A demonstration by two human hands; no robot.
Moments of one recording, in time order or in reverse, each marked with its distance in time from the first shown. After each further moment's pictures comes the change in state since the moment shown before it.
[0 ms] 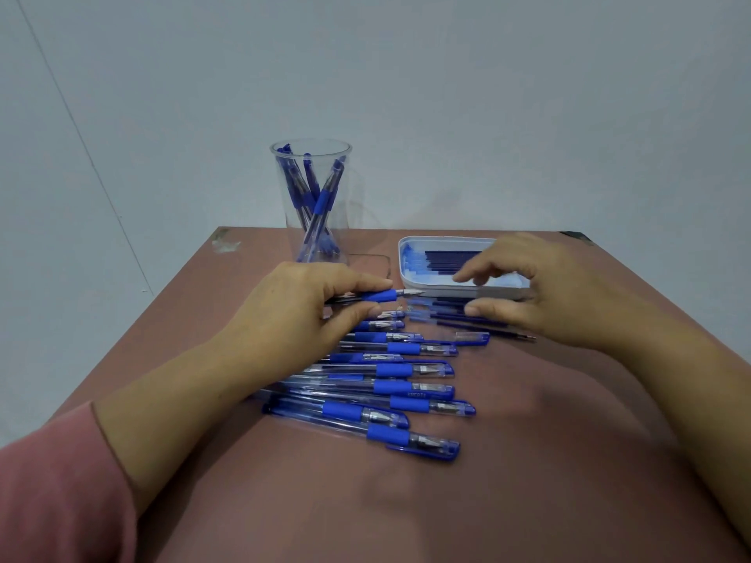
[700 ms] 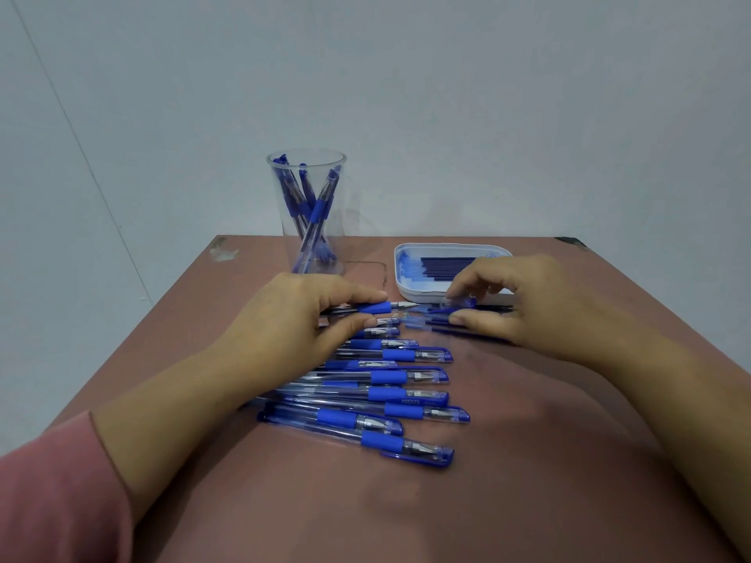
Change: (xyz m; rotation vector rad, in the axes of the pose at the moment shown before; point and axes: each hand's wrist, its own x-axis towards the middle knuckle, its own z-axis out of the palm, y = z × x) left_hand -0.001 -0.004 0.002 0.001 -0.036 -0.011; right_hand 0.000 0.003 0.012 0.105 -0.004 0.029
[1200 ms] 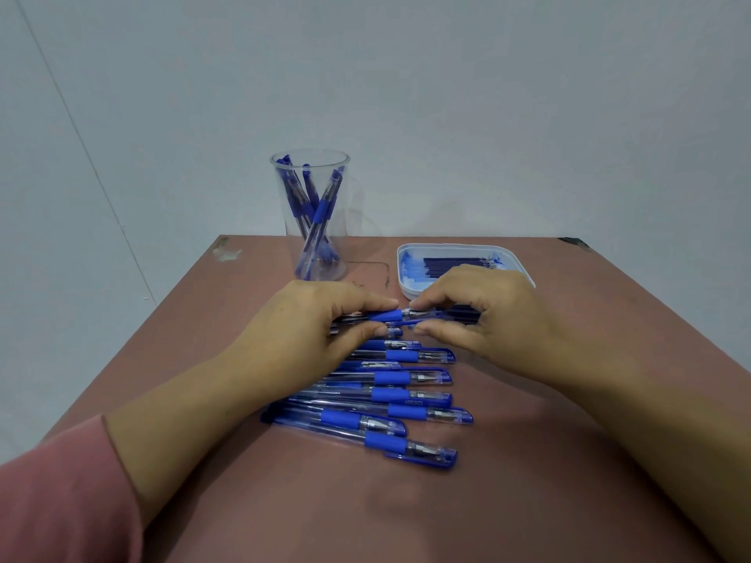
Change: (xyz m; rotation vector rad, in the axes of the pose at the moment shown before) left_hand -0.001 0.006 0.005 -0.027 -0.006 0.031; right_hand 0.009 -0.013 0.032 0.016 0.142 -0.204
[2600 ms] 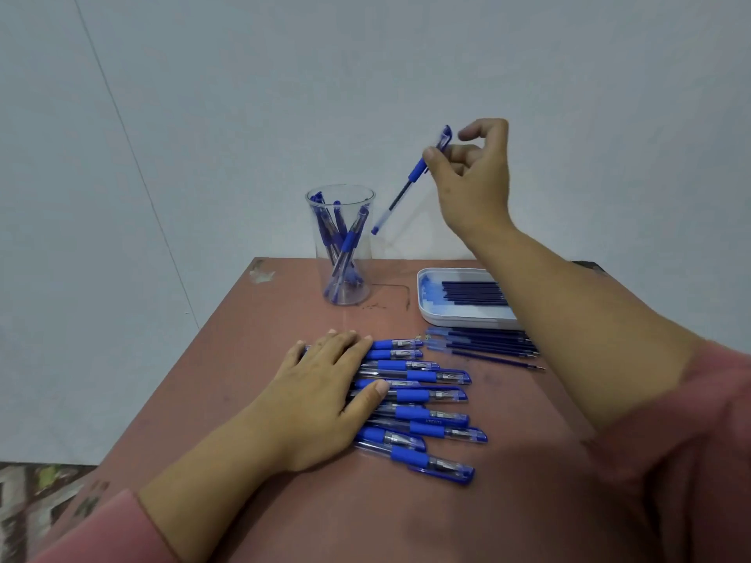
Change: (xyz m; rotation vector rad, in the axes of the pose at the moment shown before) left_hand -0.042 0.014 -0.004 0.343 -0.400 -0.342; right_hand 0.142 0.010 -0.016 0.559 0.668 0.422
